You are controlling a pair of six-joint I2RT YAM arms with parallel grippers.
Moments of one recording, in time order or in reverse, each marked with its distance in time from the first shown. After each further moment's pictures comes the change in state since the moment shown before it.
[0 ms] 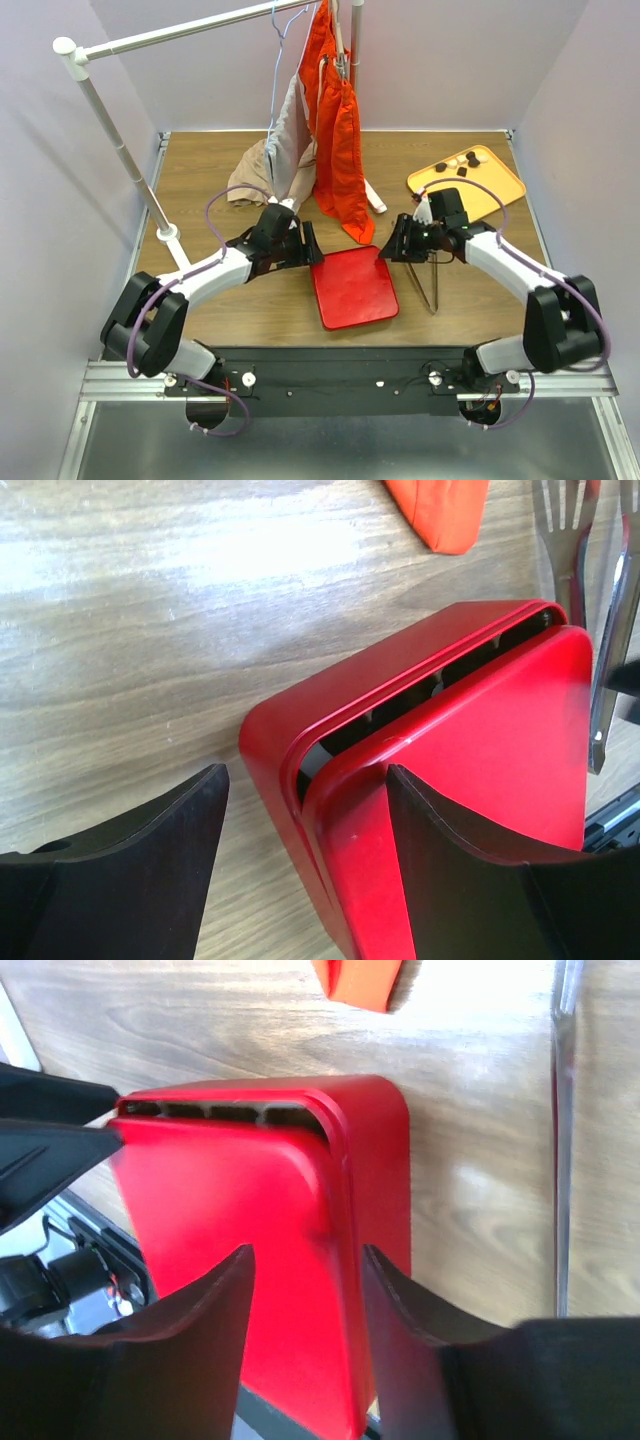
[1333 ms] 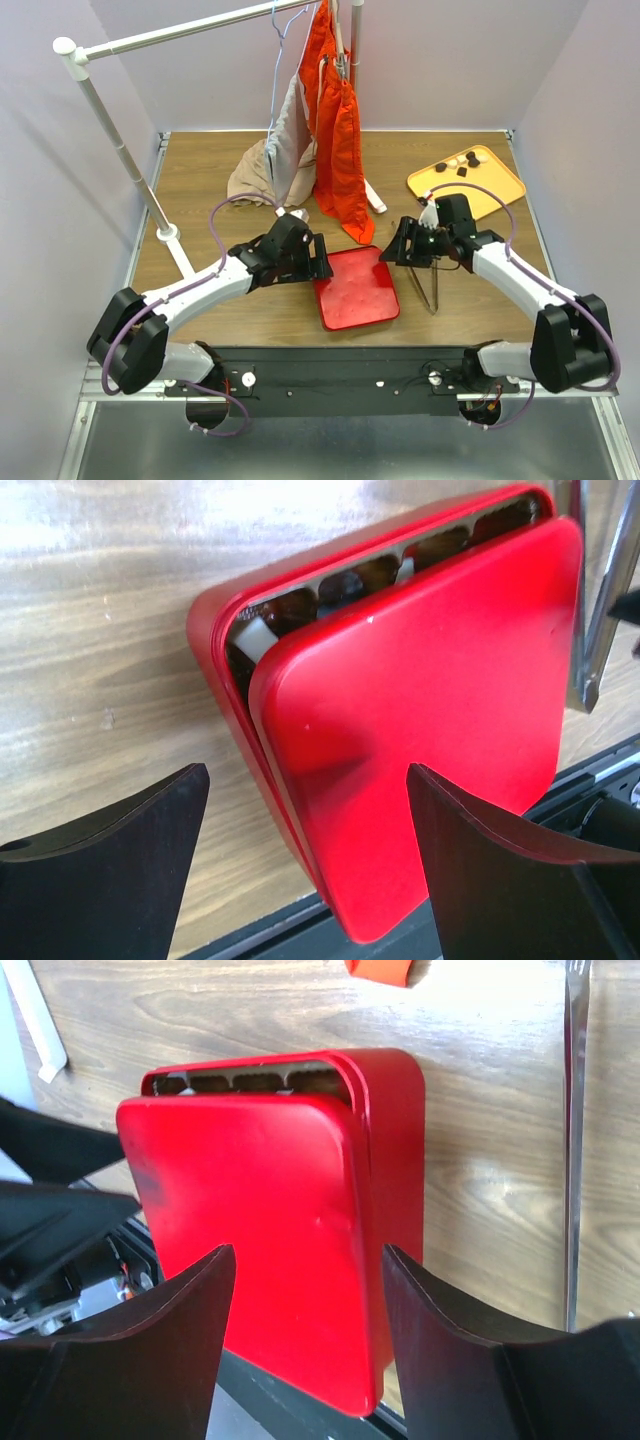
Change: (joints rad) left arm -0.151 -0.103 0.041 -0.234 -0.090 -0.108; right arm -0.012 -0.113 -0.068 0.007 -0.021 0.014
